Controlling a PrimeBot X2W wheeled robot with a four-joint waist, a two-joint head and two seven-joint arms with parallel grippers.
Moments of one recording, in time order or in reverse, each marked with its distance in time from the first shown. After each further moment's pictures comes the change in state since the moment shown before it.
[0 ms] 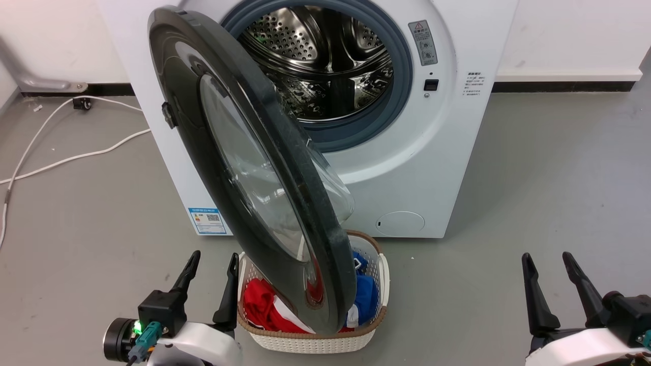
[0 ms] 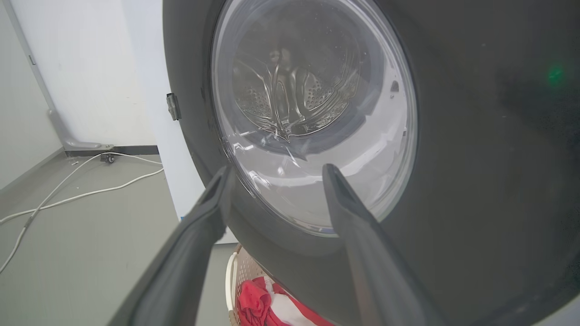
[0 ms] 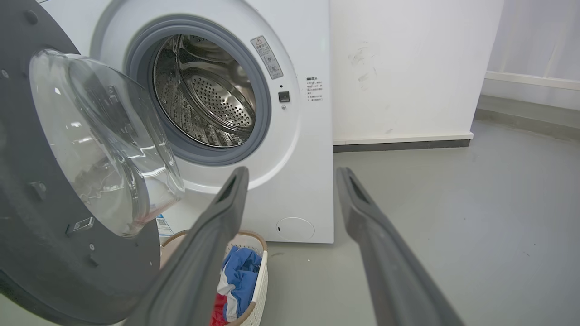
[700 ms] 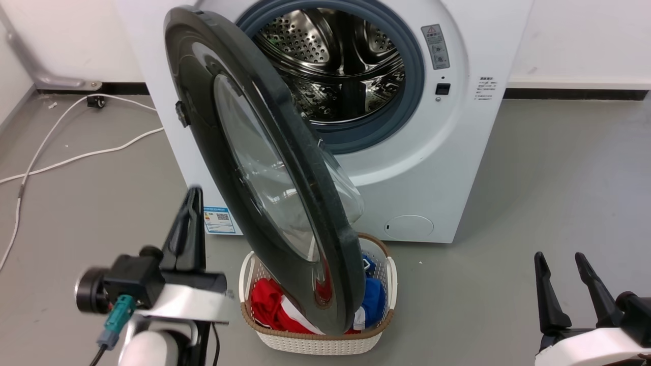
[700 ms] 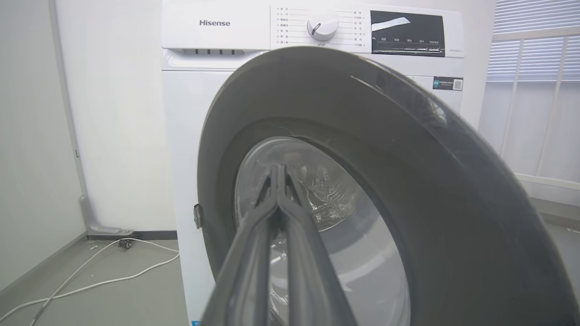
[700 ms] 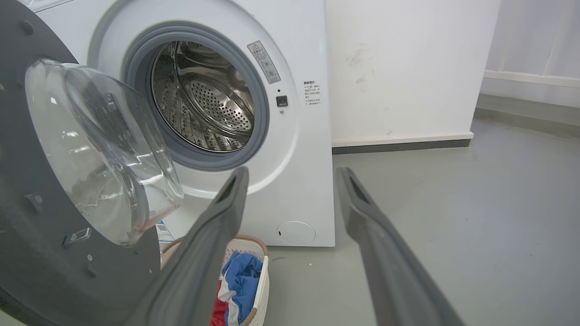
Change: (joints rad) left arm -0.042 0.004 0.007 -0.258 -0.001 0.063 0.023; right arm -0.001 0.004 -0.038 0.004 0.018 0.000 0.003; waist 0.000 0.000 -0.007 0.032
